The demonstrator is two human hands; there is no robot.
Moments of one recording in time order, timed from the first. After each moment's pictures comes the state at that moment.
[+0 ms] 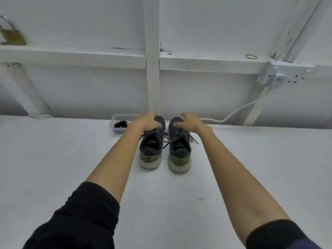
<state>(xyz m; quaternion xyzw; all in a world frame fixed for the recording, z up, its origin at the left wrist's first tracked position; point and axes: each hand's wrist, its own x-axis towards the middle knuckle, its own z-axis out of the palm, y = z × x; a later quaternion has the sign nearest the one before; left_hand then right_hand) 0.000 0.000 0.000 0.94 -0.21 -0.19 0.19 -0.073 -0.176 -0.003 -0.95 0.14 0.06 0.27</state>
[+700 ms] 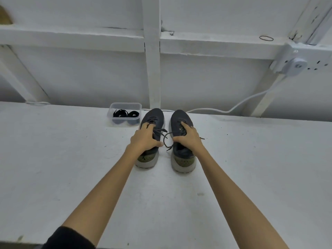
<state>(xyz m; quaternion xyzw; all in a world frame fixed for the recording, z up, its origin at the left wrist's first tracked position) -0.044 0.017 -0.075 0.96 -0.17 -0.17 0.16 -0.108 -0.157 -0.081 -0.86 0.24 0.04 0.44</state>
